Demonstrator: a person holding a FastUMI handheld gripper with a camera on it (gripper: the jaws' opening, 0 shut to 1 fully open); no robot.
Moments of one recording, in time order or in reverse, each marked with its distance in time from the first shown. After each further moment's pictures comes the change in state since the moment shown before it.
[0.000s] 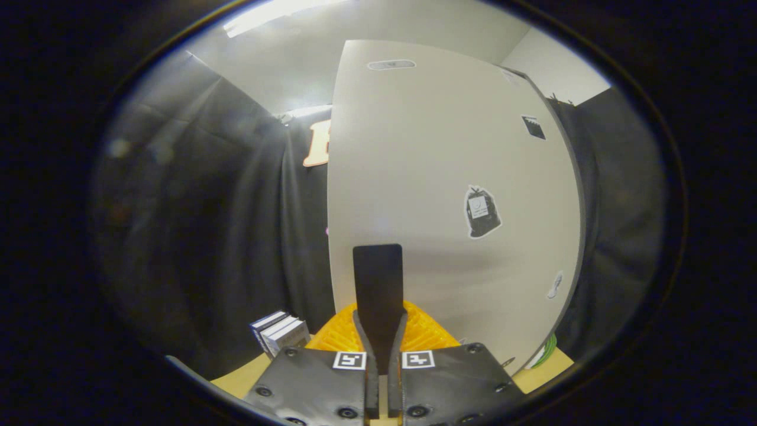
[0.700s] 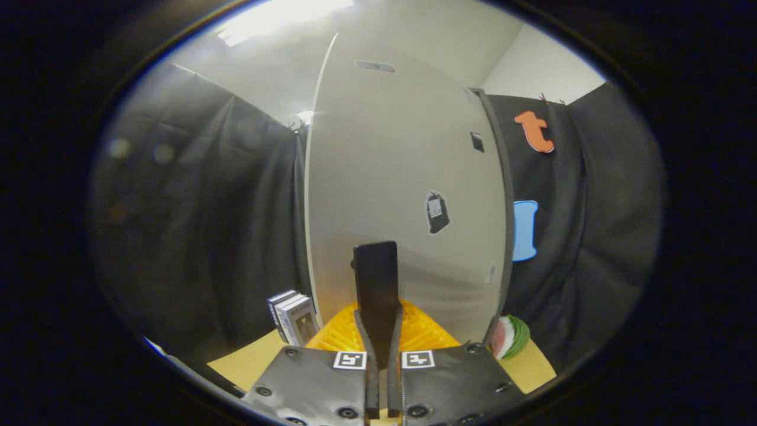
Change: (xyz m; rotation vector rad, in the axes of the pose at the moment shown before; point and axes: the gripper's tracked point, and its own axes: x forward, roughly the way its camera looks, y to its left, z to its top) arm -0.128 -0.078 0.012 -0.003 0.026 0.029
